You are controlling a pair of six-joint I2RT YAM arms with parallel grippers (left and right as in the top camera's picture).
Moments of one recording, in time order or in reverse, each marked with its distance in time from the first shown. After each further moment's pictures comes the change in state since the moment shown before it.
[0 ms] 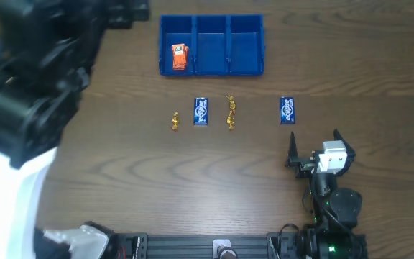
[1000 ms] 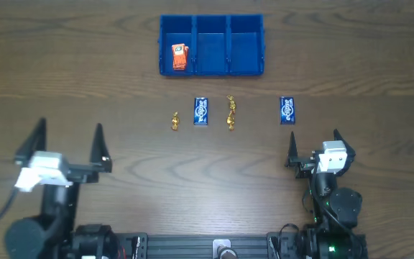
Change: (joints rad) left arm 0.428 -1.352 -1.688 0.735 0.503 0.163; right arm 0.000 0.000 0.000 0.000 0.000 0.000
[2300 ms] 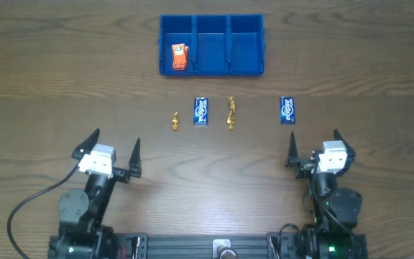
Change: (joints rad) left arm -0.117 -0.110 -0.445 0.059 -0.002 0.027; right arm 0.000 0.000 0.000 0.000 0.000 0.000
